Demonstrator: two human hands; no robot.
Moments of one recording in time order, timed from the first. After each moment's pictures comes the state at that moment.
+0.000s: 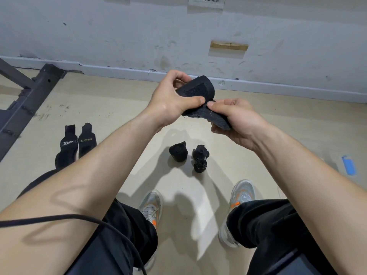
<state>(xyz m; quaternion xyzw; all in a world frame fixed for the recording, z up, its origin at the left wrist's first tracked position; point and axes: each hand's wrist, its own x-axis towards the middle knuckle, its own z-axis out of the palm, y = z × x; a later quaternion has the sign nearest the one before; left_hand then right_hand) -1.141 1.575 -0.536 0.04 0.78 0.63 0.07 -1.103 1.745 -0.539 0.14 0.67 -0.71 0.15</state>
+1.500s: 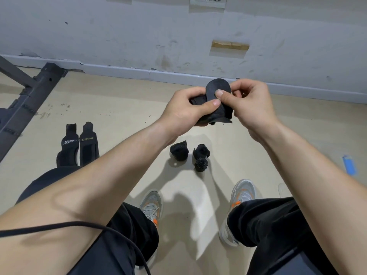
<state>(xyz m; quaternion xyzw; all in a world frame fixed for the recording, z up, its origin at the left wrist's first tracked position) -1.113 1.591 -0.533 0.07 0.72 0.68 0.16 -1.110 1.757 -0.532 0.07 0.80 -0.59 -0.08</state>
